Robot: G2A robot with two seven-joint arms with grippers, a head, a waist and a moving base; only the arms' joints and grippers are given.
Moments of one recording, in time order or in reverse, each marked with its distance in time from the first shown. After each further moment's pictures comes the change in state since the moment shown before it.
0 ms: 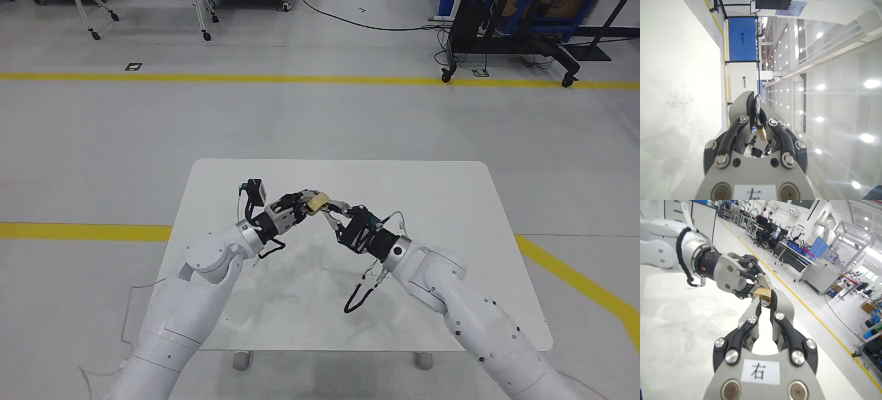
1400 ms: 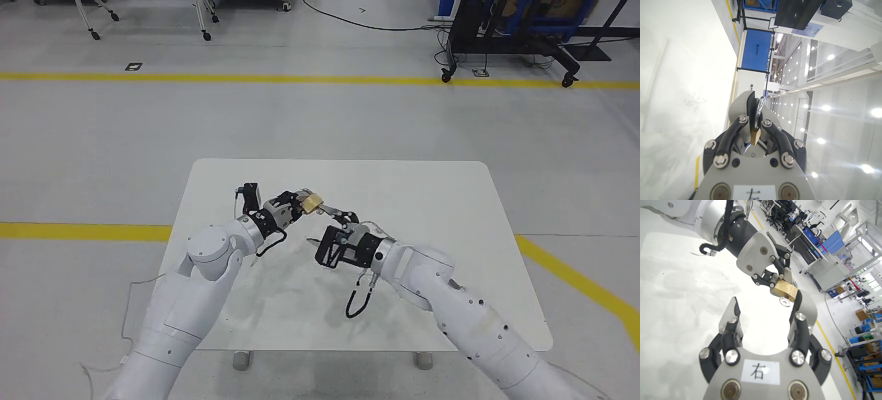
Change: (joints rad) left arm -0.025 -0.008 -0.007 0.003 -0.010 0.221 0.098; right arm 0.052 -0.014 -0.077 -0.025 -0.335 -0.038 0.192
